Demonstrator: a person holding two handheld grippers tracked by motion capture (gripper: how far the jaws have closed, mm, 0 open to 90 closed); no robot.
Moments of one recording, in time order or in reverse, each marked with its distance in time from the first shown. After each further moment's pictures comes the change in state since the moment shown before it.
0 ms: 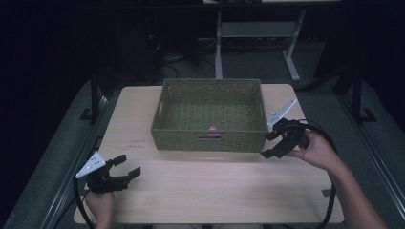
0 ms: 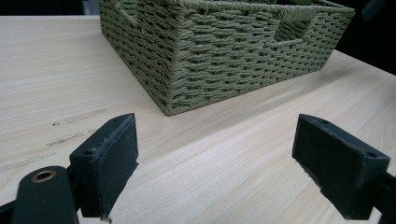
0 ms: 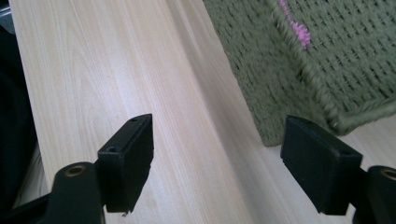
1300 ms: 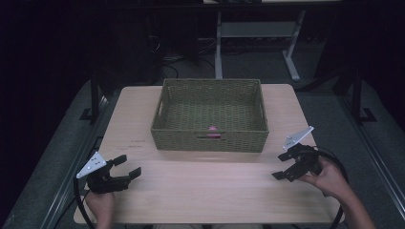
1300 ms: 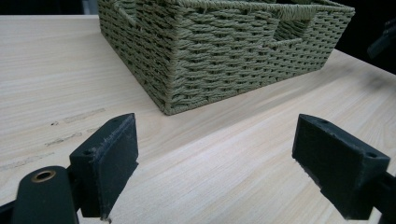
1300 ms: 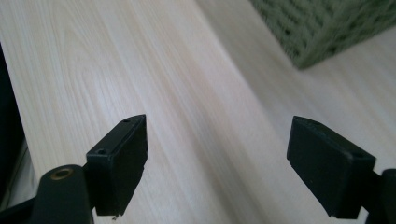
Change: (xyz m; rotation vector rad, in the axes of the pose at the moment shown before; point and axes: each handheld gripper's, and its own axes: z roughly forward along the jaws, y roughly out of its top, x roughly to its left) left arm -0.001 0.000 0.001 0.004 -0.001 0.000; right arm 0.015 -0.081 0.025 -0.030 -0.009 0.124
